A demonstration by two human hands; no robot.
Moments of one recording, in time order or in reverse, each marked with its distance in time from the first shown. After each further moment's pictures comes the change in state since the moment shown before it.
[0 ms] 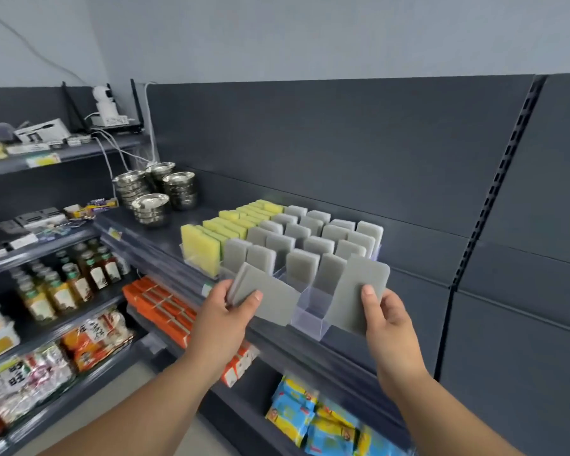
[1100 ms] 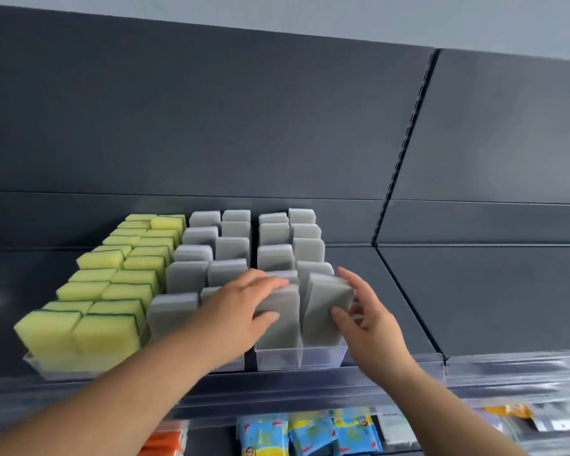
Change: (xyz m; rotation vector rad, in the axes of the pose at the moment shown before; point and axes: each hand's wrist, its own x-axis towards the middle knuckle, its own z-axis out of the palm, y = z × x) left_hand 0.196 0.000 0.027 0.536 -0.947 0.912; right_hand 0.032 0.012 0.093 -0.616 0.410 0.011
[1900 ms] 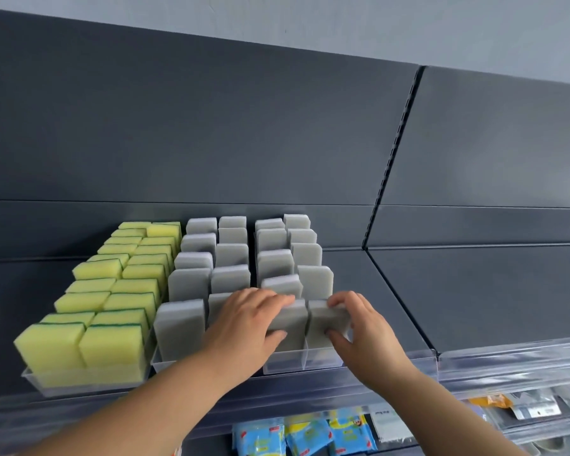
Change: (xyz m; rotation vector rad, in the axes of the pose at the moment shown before) left_hand -0.006 -0.018 0.028 0.136 0.119 0.175; right_hand -0.009 -0.007 0.009 -0.428 -0.003 -0.129
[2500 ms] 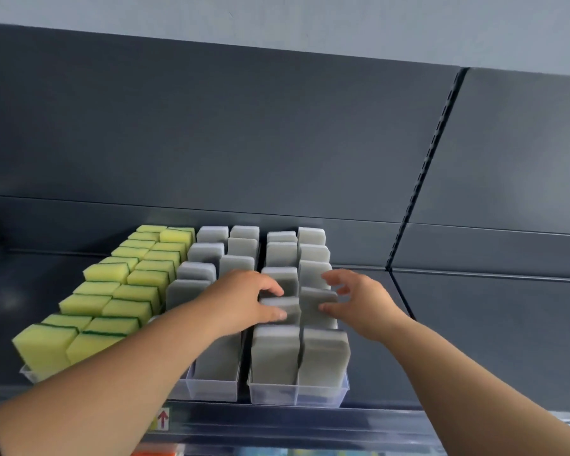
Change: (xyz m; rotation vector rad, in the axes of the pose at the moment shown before) left_hand 0.072 -0.016 -0.030 -0.139 -0.299 -0.466; right_hand 0.106 0.012 -0.027 0.087 -0.308 0.084
